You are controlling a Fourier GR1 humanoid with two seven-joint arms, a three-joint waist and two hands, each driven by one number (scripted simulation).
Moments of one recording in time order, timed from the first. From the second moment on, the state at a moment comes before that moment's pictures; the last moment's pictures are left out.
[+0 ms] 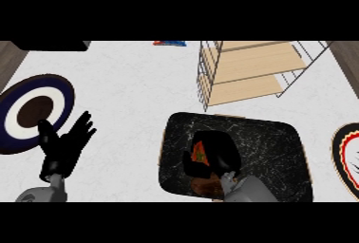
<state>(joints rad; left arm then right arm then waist) -0.05 0.22 0.03 -1.36 0.17 0.02 0.28 -0.26 -0.04 0.56 -1.40 0.81 0.02 0.57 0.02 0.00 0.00</state>
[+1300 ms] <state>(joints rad) -0.04 0.20 0.04 -1.40 0.15 0.04 0.31 -0.74 -0.17 0.03 -2.18 0.43 0.49 0.95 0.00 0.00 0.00</state>
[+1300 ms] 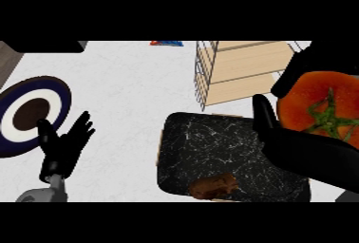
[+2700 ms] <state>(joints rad) -0.07 0.20 0.07 -1.35 0.14 -0.01 0.28 -1.20 -0.42 -0.12 -1.20 0.50 0.40 0.47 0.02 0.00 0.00</state>
